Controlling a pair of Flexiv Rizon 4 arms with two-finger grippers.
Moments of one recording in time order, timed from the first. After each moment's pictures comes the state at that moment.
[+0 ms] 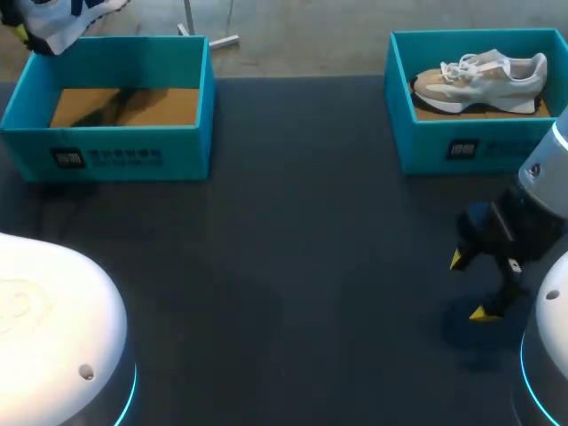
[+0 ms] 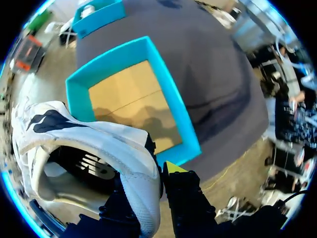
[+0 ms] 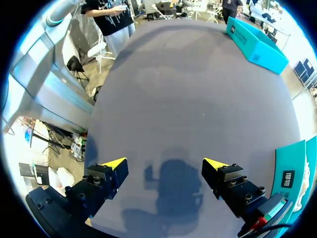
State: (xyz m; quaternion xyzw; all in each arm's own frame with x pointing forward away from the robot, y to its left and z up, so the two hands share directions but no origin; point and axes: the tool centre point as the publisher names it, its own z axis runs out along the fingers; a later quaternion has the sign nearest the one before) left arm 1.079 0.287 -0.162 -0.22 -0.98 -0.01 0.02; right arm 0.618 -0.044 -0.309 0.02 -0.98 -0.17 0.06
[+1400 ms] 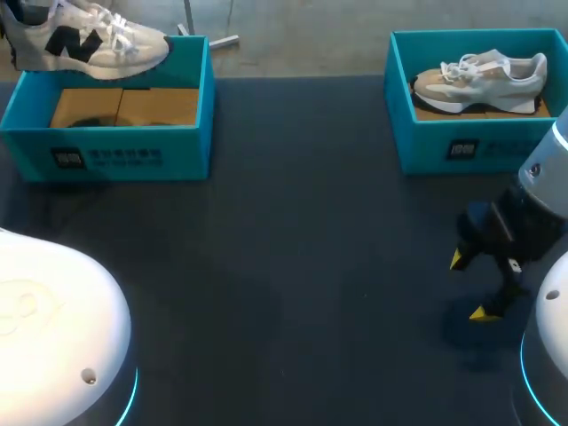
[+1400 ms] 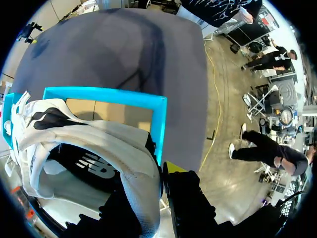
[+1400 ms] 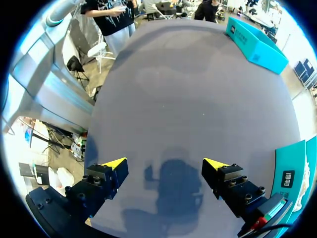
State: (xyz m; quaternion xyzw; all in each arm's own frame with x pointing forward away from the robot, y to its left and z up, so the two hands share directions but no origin) left arm 1.099 0.320 -0.174 -0.65 -0.75 -0.07 0.08; right arm 0.618 -0.044 -0.309 0.02 -0.98 -0.17 0.06
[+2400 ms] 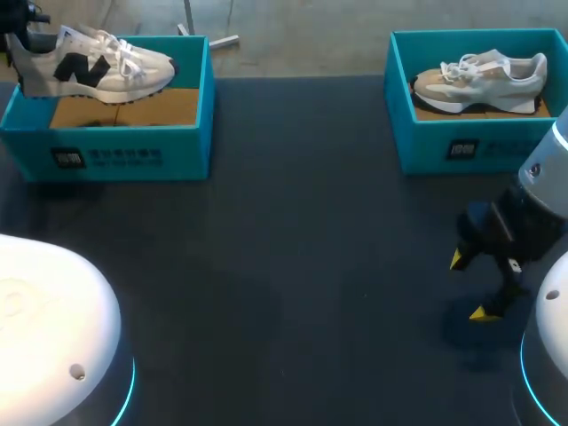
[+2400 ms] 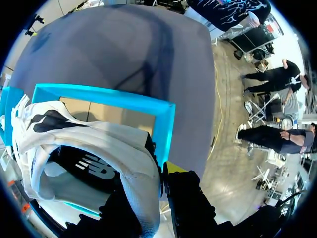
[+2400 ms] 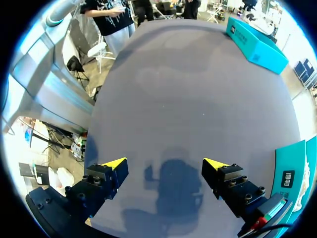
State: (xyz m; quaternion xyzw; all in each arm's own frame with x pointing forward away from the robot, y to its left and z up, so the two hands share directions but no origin) left arm 1.083 0.320 -0.224 -0.63 -0.77 -0.07 0.09; right arm 0.618 -0.044 -0.309 0.02 -0.98 -0.17 0.06
